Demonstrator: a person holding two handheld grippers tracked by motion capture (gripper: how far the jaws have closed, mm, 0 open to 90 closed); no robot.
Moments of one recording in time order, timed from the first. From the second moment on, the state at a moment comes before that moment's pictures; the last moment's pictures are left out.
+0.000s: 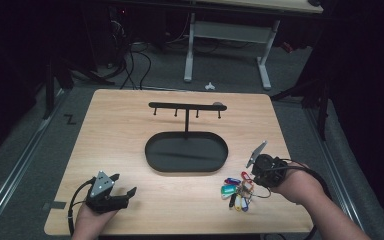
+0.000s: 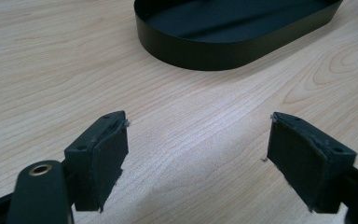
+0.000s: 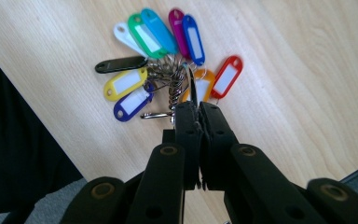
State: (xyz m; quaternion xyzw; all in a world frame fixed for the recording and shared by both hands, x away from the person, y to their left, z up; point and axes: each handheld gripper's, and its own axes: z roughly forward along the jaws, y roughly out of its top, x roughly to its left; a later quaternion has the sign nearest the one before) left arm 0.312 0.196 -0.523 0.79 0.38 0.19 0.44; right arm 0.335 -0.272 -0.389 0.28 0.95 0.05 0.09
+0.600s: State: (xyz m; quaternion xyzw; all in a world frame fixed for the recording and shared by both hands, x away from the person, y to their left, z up) left arm 0.312 0.198 -0.522 0.79 0.38 0.19 0.45; right arm 0.349 -0.265 -0.335 0.30 0.95 0.05 0.10
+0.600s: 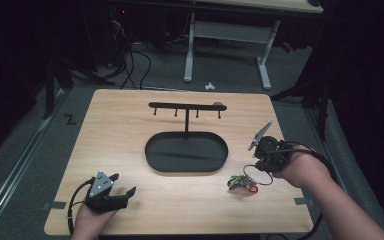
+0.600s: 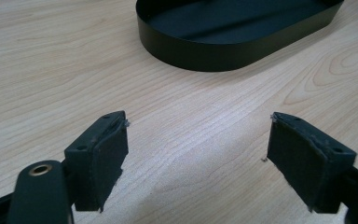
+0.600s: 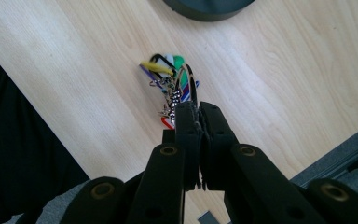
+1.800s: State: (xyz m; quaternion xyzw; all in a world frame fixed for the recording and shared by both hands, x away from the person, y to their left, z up) left arm 0.310 0.199 -0.523 0.79 0.38 0.19 0.44; right arm 0.384 -0.232 -0.283 0.28 0.95 0.06 0.13
